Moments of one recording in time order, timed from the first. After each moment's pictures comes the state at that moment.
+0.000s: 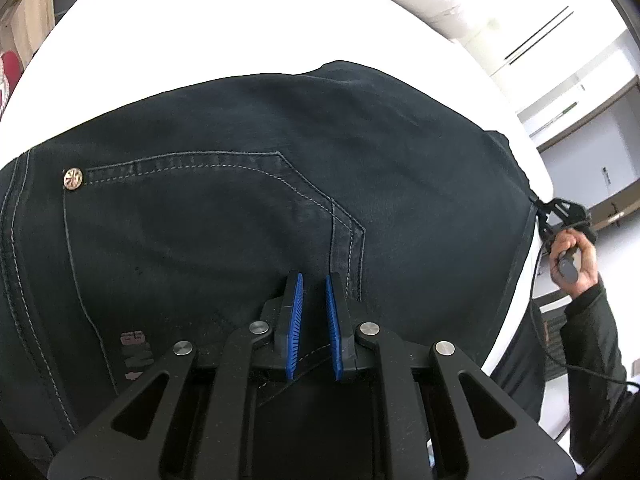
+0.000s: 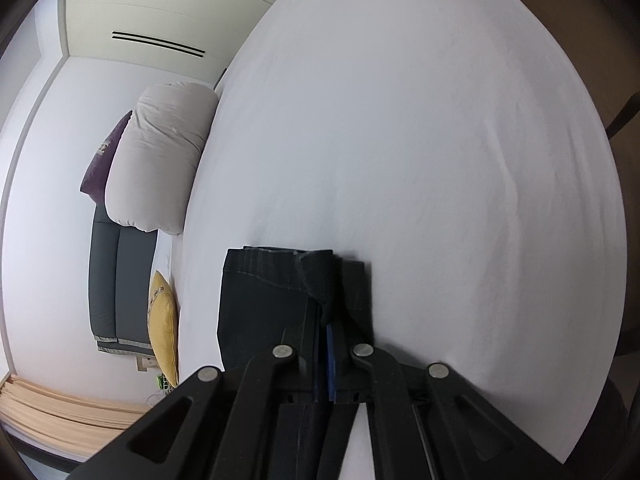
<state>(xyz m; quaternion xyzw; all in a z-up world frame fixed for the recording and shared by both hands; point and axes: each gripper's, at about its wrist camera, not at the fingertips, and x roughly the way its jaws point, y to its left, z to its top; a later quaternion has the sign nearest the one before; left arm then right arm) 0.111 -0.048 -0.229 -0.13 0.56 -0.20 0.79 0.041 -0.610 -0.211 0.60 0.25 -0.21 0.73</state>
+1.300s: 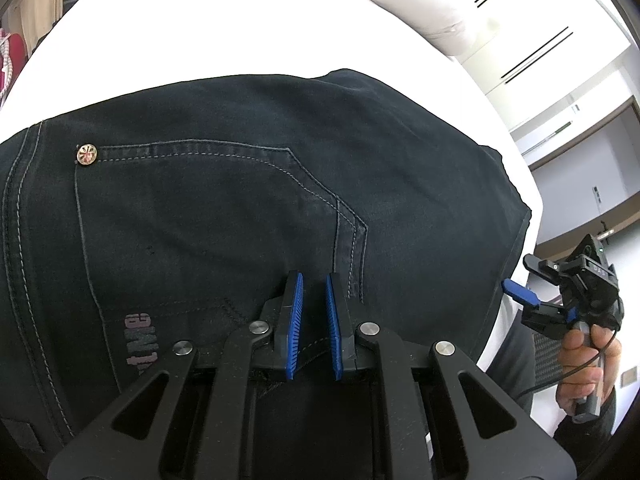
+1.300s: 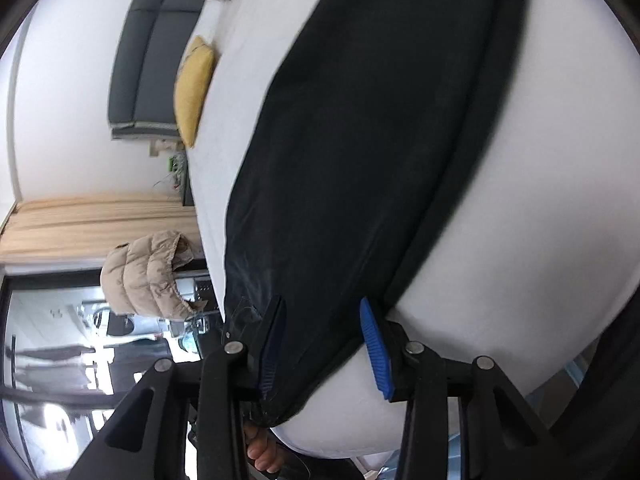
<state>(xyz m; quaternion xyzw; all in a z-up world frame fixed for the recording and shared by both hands) 0.098 -0.026 -0.233 -0.16 0.55 -0.20 0.80 0.036 -0.383 -0.201 0.54 0.49 0.07 0.68</state>
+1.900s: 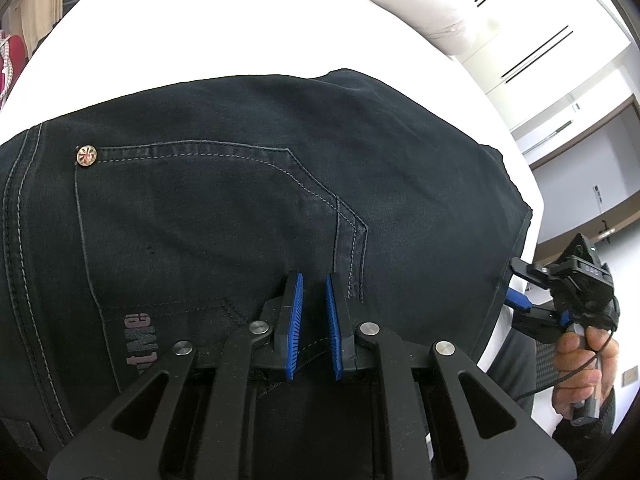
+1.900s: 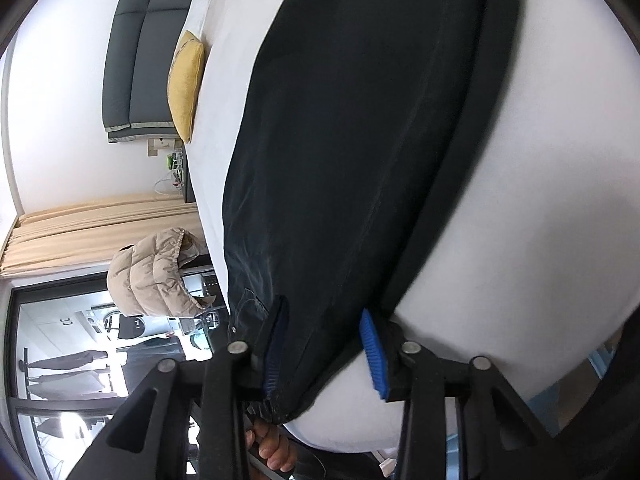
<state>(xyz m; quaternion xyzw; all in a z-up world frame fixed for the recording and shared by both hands) 0.099 -0.026 -0.232 -0.16 0.55 -0.20 0.80 0.042 -0.367 -0.217 0.56 0.51 0.08 0.65</state>
